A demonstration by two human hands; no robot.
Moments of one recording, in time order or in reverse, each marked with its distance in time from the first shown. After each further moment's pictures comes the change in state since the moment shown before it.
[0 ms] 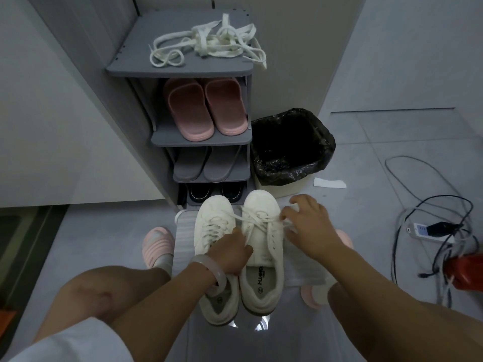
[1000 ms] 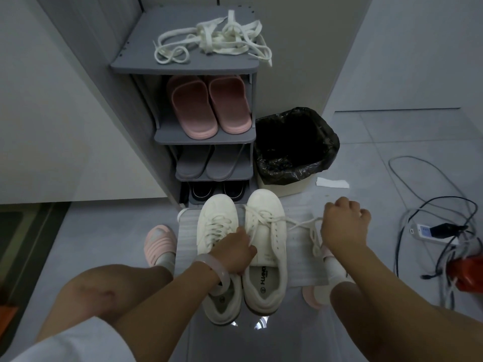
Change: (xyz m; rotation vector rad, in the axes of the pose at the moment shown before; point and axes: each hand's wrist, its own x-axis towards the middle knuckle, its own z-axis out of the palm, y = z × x) left_hand -0.002 0.002 -0.001 0.010 -0.029 0.016; right_hand -0.006 0.020 -0.010 -0.227 -0.044 0.504
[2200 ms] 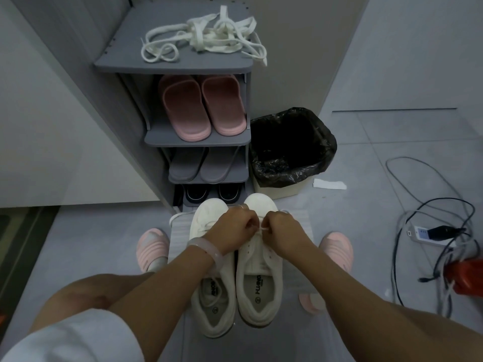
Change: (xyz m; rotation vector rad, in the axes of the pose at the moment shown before) left_hand 0.044 0.007 -0.024 0.118 0.296 0.394; right_hand 0.004 -0.069 0.010 0.507 -0.191 -0.356
